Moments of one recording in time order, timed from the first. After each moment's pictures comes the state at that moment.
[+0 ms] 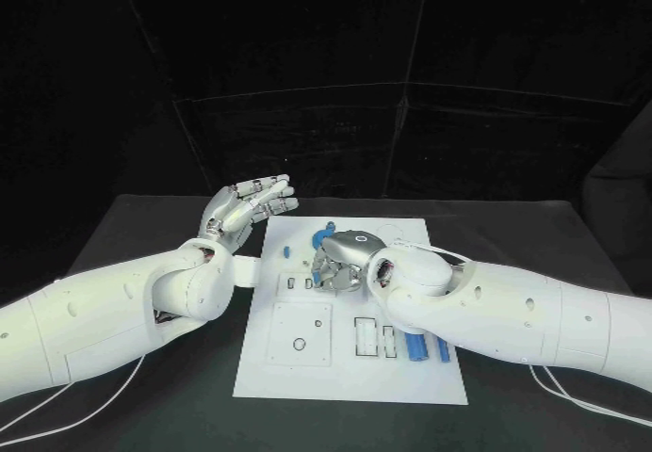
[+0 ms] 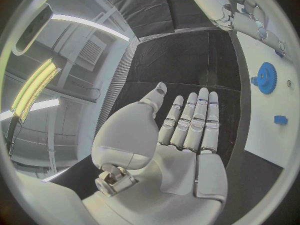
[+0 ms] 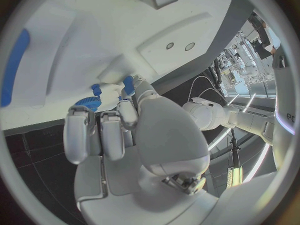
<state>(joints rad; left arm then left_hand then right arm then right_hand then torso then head) 1.15 -0.84 -0.03 1.51 0.06 -0.36 0.65 1.20 0.10 0.13 -0.09 0.05 0.82 0.21 0.08 0.06 0.88 0.23 0.12 0.06 0.92 0.19 0.13 0.07 0.17 0.68 0.29 0.24 0.09 1.17 -0.51 -0.06 1.47 -1.64 -0.24 -0.29 1.44 0.03 0.05 0.11 0.23 1.07 0.12 0.12 0.09 1.37 0.04 1.21 1.23 1.46 -0.04 1.49 1.31 0.06 1.43 0.08 1.48 1.31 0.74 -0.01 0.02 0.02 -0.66</state>
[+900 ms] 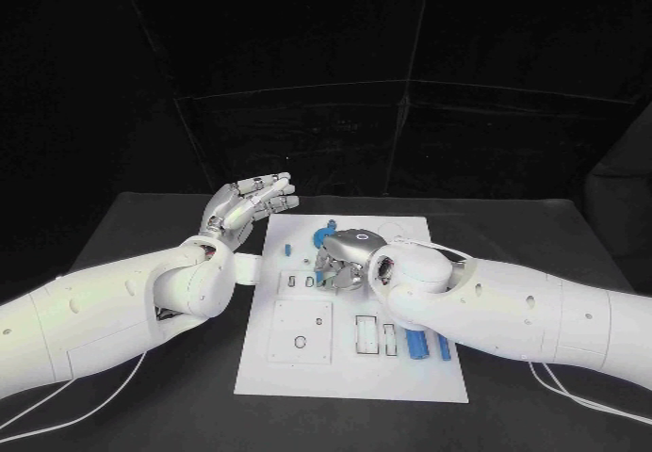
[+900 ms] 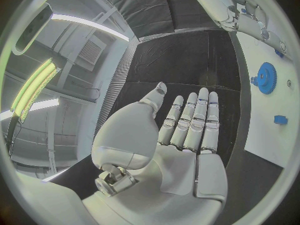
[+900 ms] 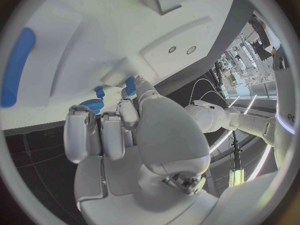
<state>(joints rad) 1.15 -0.84 -0.03 1.51 0.06 -0.36 0.65 1.20 0.10 0.13 -0.09 0.05 0.82 0.21 0.08 0.06 0.88 0.23 0.12 0.06 0.92 0.19 0.13 0.07 0.17 0.68 0.29 0.24 0.09 1.17 -0.50 -0.05 1.46 -1.65 -0.20 -0.30 1.43 0.01 0.06 0.12 0.23 1.07 0.12 0.12 0.09 1.38 0.04 1.20 1.23 1.46 -0.04 1.48 1.31 0.06 1.43 0.08 1.48 1.31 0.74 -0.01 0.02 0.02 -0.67</state>
